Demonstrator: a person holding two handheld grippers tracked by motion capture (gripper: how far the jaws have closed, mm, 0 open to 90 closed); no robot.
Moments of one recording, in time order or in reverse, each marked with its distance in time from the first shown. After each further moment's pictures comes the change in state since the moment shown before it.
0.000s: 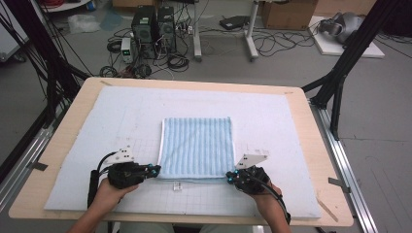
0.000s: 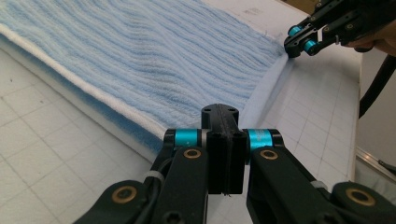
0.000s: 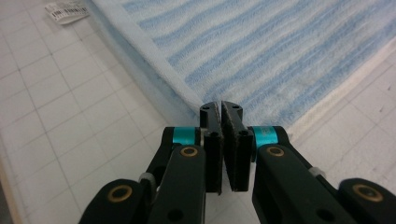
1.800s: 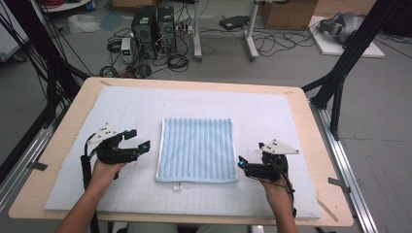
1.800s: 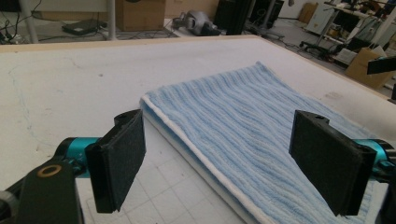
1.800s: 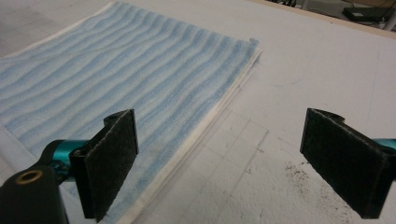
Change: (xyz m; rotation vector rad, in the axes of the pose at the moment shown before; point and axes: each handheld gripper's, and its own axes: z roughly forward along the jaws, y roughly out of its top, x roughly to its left) left arm 0.055 0.025 -0.016 -0.257 0.246 -0.056; right arm -0.045 -0.005 -0.029 -0.279 -0.256 0.199
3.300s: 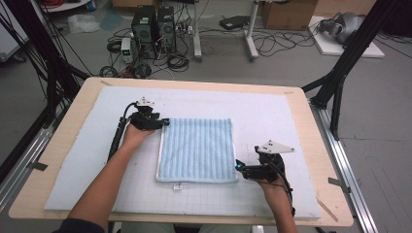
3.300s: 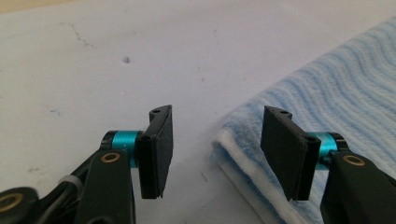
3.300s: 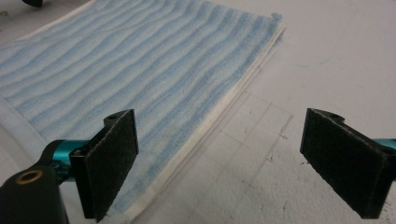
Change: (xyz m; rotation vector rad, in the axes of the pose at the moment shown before) left arm 0.056 0.022 0.140 0.334 0.129 0.043; right arm -0.001 -0.007 0.011 0.062 0.068 0.015
